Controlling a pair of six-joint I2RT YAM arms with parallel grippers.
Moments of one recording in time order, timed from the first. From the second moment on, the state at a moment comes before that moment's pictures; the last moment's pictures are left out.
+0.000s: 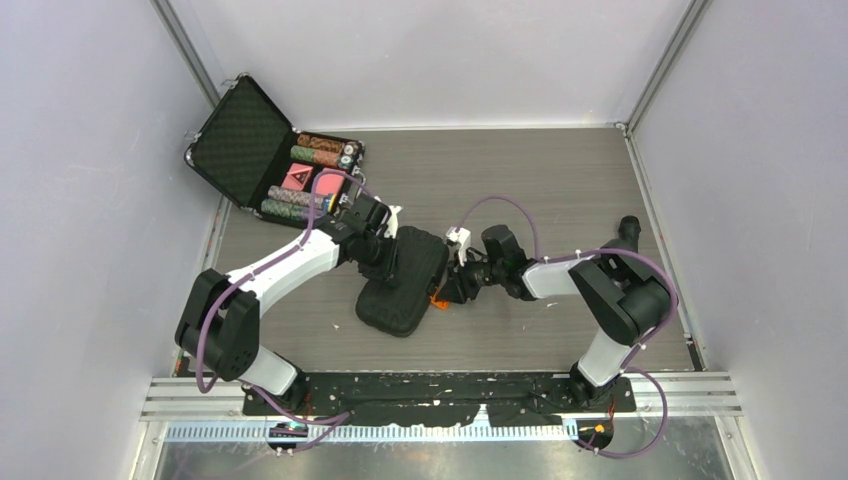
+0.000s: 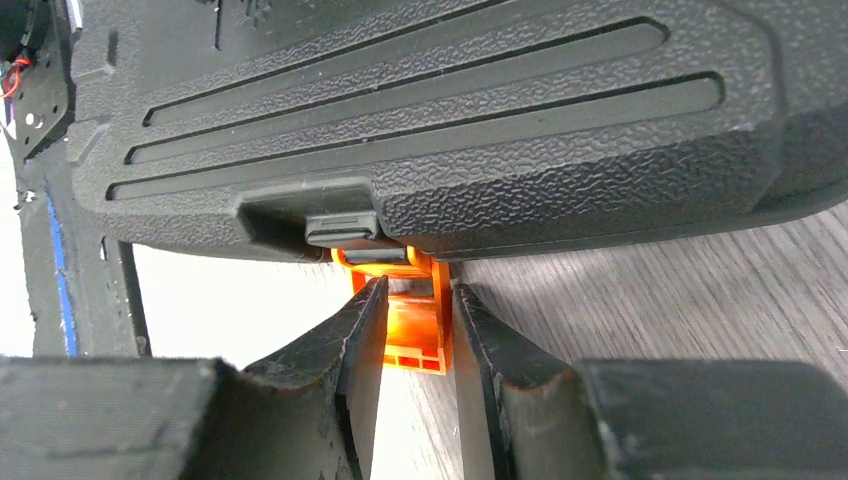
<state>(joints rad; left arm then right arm) -0.56 1.50 1.02 -0.62 0.23 -0.34 0.60 1.70 0.61 0.42 -0.69 0.03</state>
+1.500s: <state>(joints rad) -0.59 1.42 0.99 -0.63 0.15 -0.39 0.63 1.63 0.71 0.32 -0.64 0.70</state>
